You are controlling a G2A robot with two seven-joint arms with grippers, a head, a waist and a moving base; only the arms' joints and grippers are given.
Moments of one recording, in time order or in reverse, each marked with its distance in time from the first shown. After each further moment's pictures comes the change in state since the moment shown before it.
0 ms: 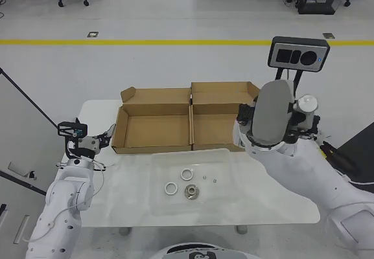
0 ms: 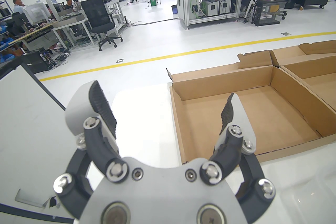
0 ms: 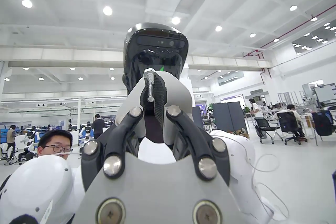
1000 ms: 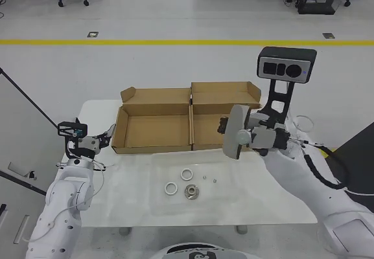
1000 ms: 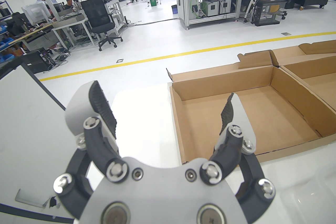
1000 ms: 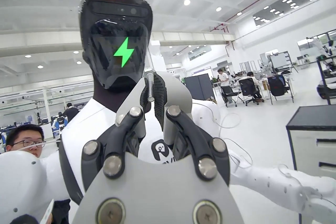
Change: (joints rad) left arm 0.000 0.000 0.000 0.000 0.000 0.000 0.000; right arm -0.122 -0.060 0.165 0.013 -0.236 0.175 0.106
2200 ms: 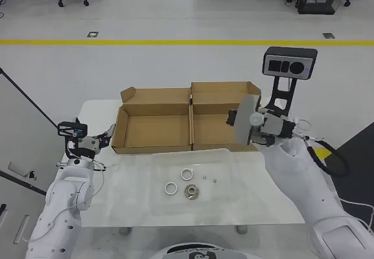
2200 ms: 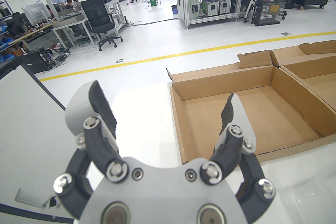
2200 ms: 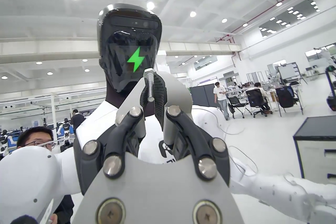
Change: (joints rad) left arm 0.000 0.000 0.000 0.000 0.000 0.000 0.000; right arm -0.085 -0.089 0.130 0.055 -0.036 0.121 0.095
